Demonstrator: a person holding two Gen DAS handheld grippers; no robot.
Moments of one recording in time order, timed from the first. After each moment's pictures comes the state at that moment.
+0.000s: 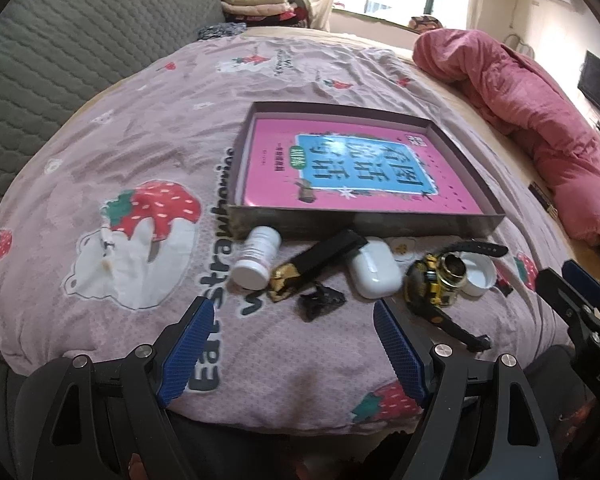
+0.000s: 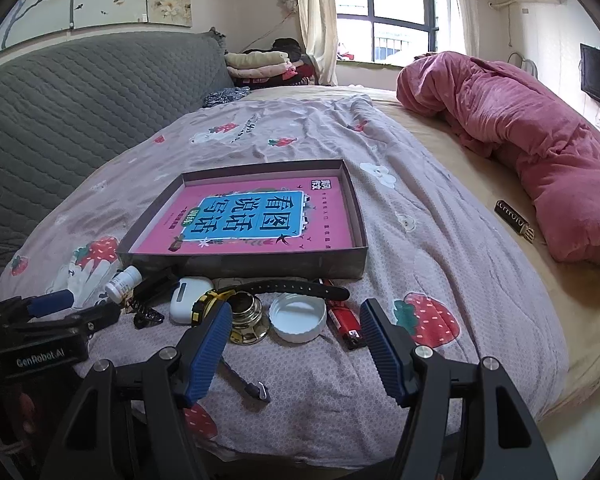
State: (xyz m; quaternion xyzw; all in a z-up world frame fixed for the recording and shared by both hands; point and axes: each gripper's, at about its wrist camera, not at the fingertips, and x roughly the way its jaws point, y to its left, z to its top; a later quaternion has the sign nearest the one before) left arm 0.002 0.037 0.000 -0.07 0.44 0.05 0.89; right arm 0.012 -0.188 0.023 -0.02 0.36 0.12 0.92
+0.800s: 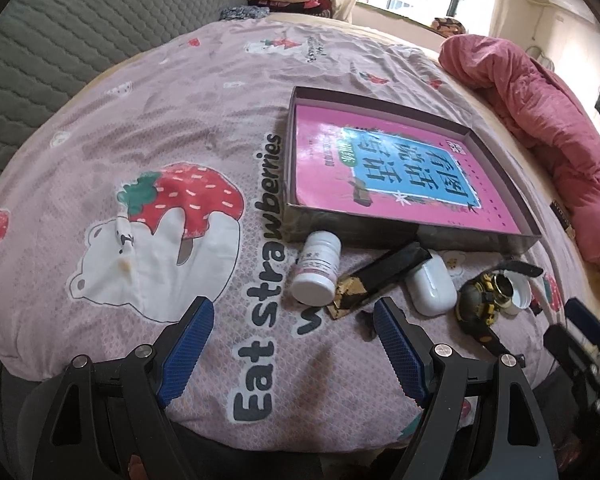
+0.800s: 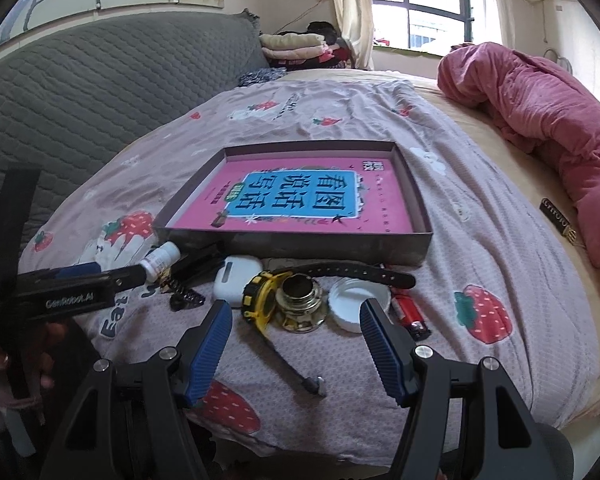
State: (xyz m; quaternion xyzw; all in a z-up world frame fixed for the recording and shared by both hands) left arm 0.025 0.082 -0.021 -0.11 0.46 0.06 0.88; right arm 0.014 -0.153 0.007 -0.03 0.39 0.18 0.90
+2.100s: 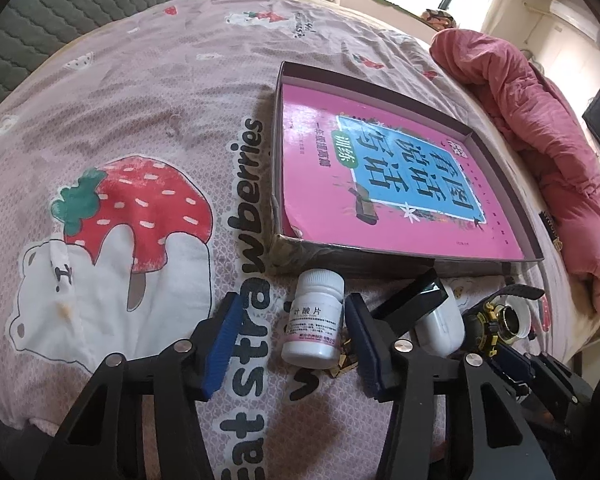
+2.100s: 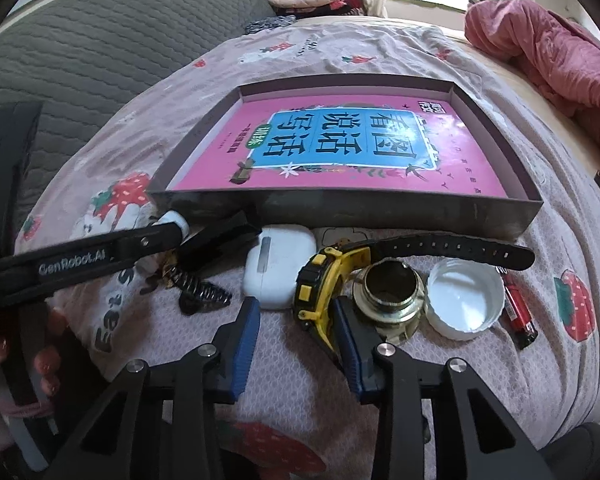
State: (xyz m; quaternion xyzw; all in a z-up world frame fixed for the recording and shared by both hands) left arm 0.077 0.099 -0.050 -0.15 0.49 0.00 0.86; right arm 0.066 -0.093 -0.048 -0.02 0.48 0.18 0.86
